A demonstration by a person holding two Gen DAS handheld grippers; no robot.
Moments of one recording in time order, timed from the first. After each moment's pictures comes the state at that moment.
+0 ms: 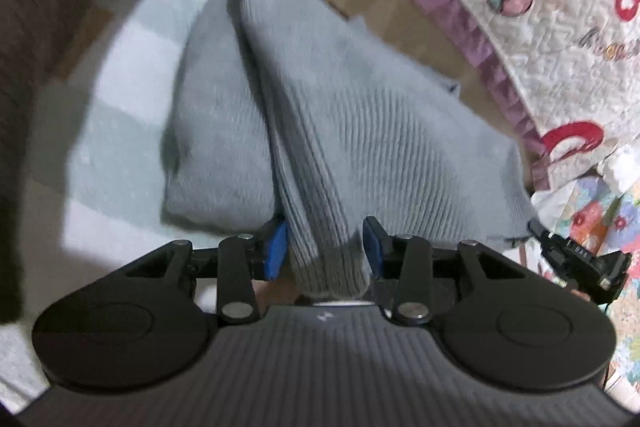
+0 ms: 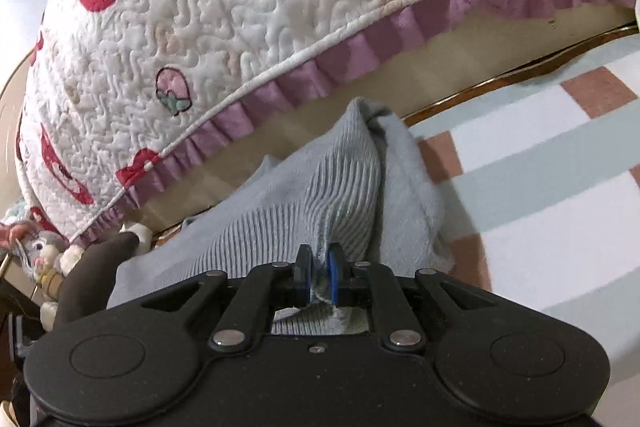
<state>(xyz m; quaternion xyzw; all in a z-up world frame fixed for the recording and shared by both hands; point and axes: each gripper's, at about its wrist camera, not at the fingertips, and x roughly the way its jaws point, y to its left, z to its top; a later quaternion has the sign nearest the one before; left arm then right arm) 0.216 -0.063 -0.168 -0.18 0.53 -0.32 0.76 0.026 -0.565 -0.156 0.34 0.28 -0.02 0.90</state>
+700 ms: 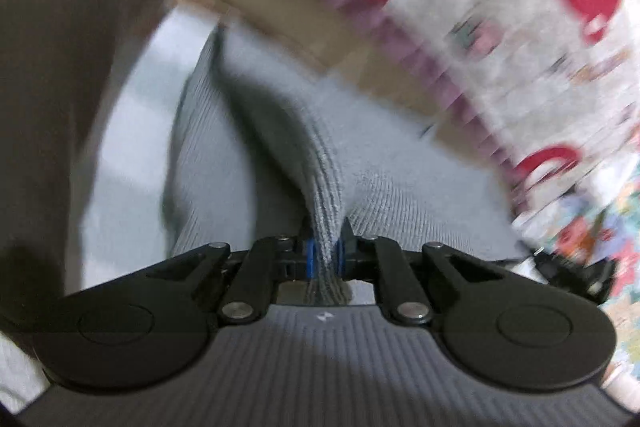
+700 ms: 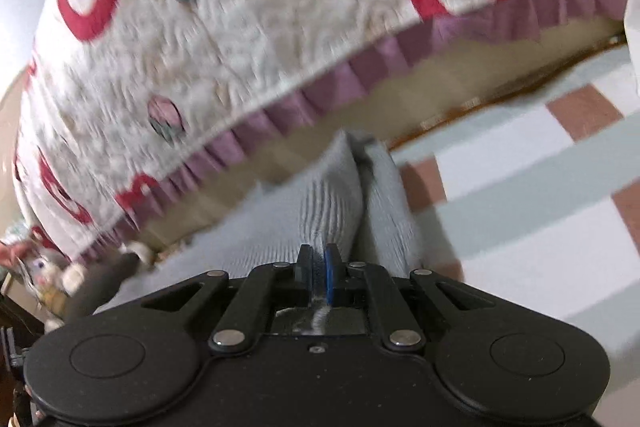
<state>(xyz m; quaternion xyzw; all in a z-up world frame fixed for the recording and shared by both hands) 0.218 -0.060 -0.149 -0.20 0.49 -0.33 0.78 0.025 -0.587 -0.145 0.35 0.28 -0.04 0.89</state>
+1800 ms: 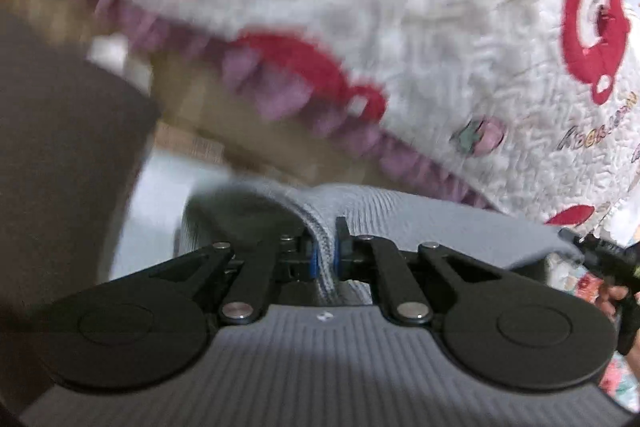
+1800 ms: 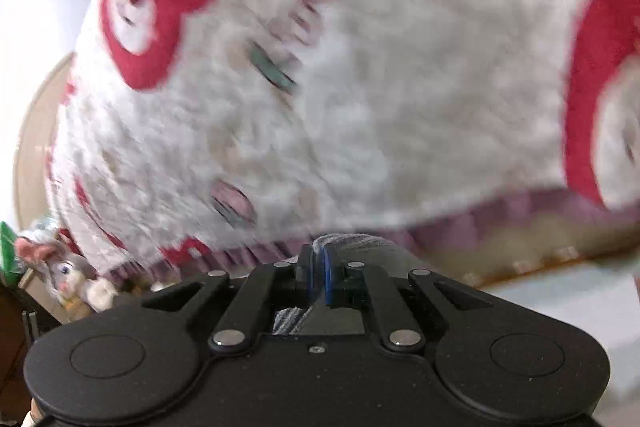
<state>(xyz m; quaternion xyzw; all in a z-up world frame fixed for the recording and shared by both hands) 0.310 -0.073 -0.084 -0.20 0.41 -0.33 0.82 0.122 -0.609 -0.060 0.30 0.25 0.02 0.92</state>
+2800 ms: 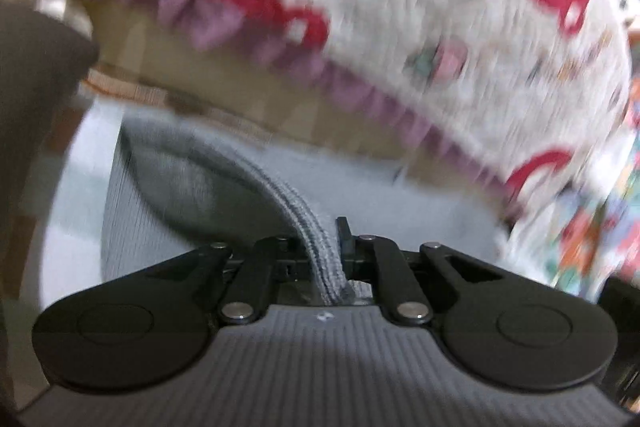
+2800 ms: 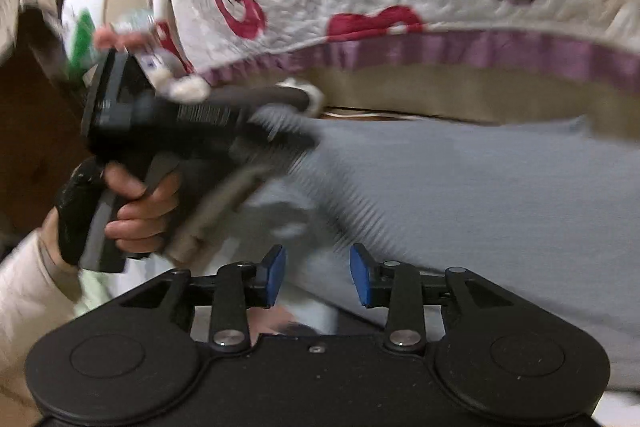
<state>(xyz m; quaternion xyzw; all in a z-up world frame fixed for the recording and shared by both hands) 0.275 -0.112 -0.078 -0.17 0.39 -0.40 0.81 0.129 -0.336 -0.119 0.18 0.34 0.22 0.90</state>
